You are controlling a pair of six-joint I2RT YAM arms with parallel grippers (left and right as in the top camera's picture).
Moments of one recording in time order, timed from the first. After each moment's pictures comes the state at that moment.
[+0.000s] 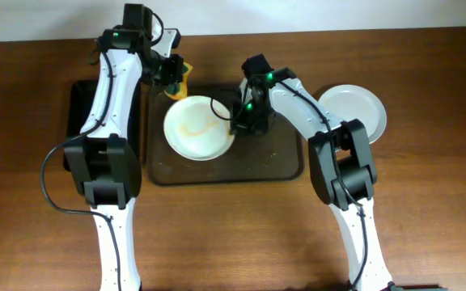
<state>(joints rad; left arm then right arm) -0.09 2.43 2.36 -1.12 0.34 0.06 0.38 2.45 2.01 -0.96 -0.49 0.45</state>
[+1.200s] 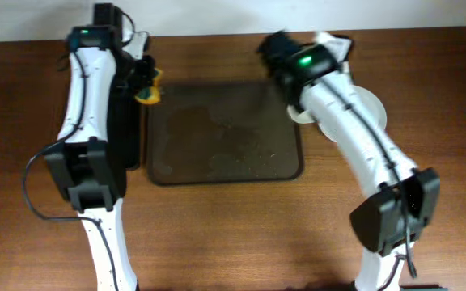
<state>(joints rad) 0.02 2.39 2.38 -1.27 0.23 0.06 0.38 2.00 2.00 -1.41 0.84 0.78</state>
